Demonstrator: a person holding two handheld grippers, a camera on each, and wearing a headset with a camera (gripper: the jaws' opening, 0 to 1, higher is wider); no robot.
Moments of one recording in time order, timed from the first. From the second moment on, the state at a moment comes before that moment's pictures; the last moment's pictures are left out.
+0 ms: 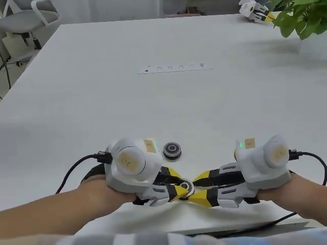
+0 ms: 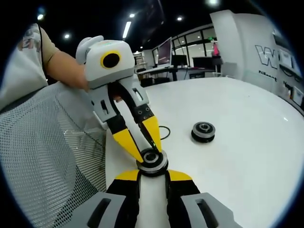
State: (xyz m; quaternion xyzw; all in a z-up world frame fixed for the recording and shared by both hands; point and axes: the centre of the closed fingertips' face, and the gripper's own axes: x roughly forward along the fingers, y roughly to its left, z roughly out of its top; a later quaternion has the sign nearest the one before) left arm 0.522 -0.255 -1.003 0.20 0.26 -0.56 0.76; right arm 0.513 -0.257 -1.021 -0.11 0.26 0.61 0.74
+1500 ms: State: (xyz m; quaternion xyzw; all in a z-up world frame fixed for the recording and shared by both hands) left arm 0.524 -0.256 -1.004 0.19 0.26 -0.56 0.77; right arm 0.513 -0.263 -1.019 -0.08 0.28 0.59 0.75
